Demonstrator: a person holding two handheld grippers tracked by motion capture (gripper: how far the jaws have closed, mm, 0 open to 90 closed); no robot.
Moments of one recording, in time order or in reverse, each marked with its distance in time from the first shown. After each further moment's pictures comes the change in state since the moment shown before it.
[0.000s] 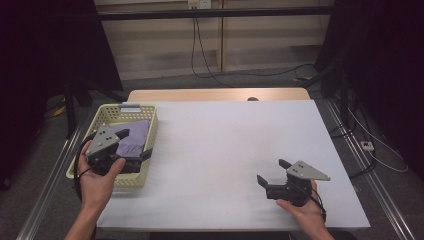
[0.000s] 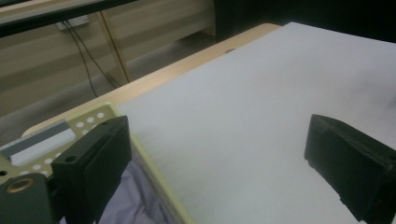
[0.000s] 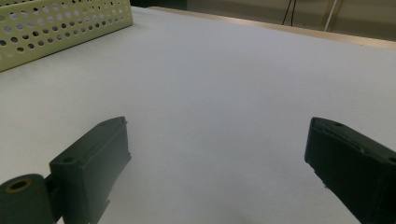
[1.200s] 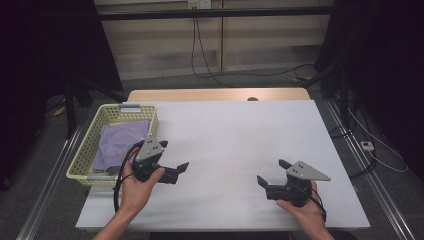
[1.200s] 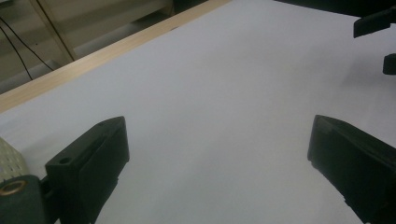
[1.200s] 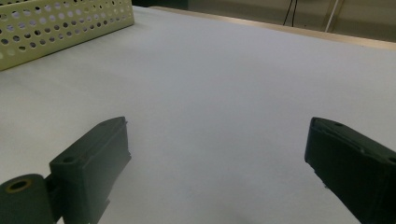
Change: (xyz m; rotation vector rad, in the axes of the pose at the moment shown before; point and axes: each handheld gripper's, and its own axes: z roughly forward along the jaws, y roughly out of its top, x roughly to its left) left arm -0.059 -0.013 0.064 0.066 -0.145 0.020; right arm 0.001 0.000 -0.001 -0.001 0.005 -0.006
